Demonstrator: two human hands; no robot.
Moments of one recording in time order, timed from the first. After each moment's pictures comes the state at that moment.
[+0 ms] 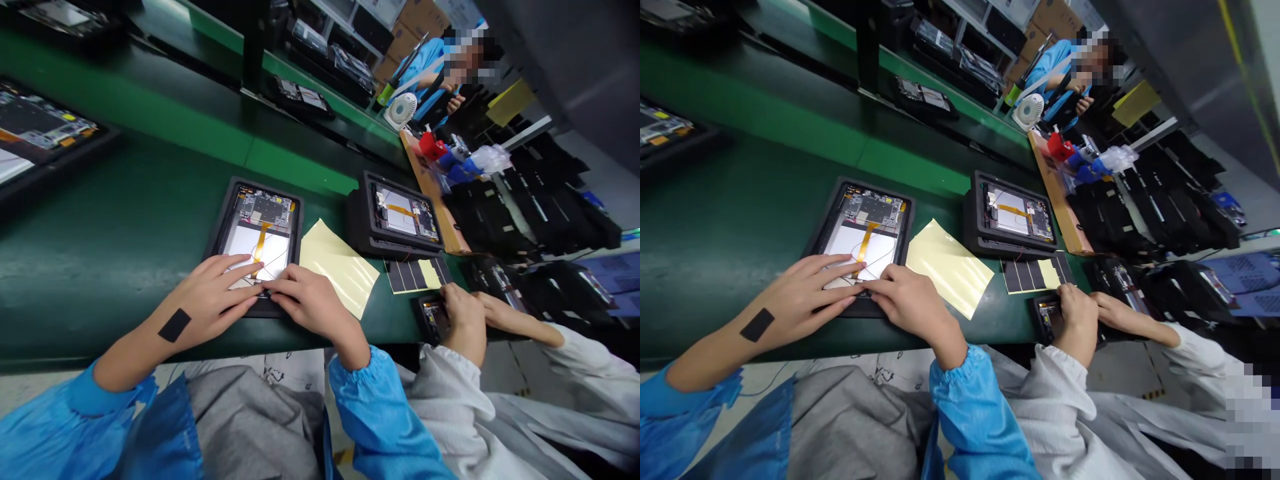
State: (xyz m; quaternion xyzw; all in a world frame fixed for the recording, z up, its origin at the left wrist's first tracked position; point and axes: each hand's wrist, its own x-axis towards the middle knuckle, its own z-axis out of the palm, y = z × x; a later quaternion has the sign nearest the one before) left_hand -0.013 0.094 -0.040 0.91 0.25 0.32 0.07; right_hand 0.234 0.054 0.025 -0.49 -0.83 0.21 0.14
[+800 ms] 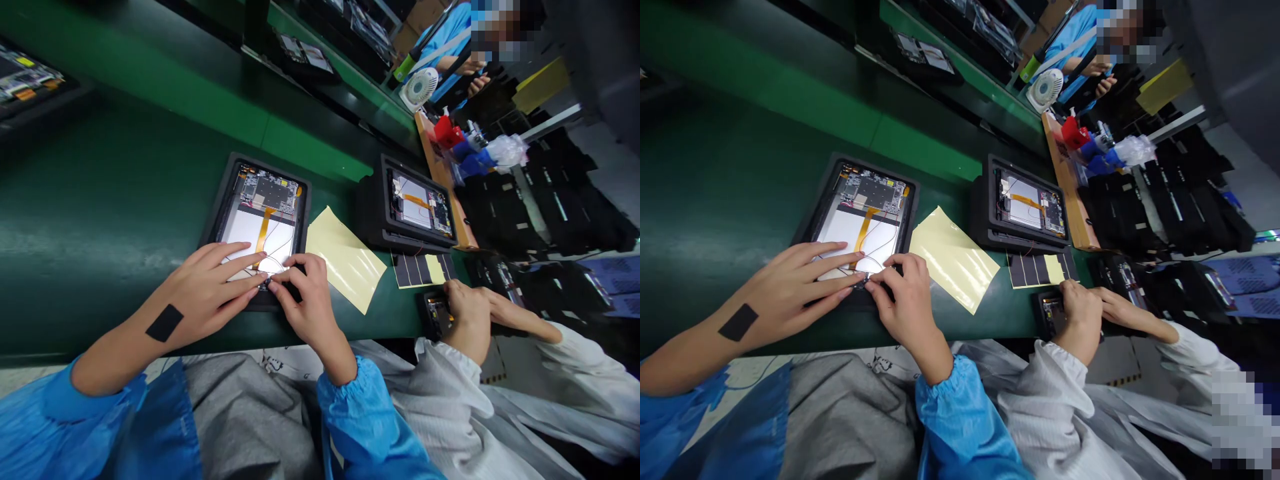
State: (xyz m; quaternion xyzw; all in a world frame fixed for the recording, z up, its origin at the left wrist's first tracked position) left_hand -0.016 0.091 -0.044 0.91 0.27 0.30 0.12; right_hand 0.209 0.033 -0.003 -0.59 -0.73 0.16 0.29
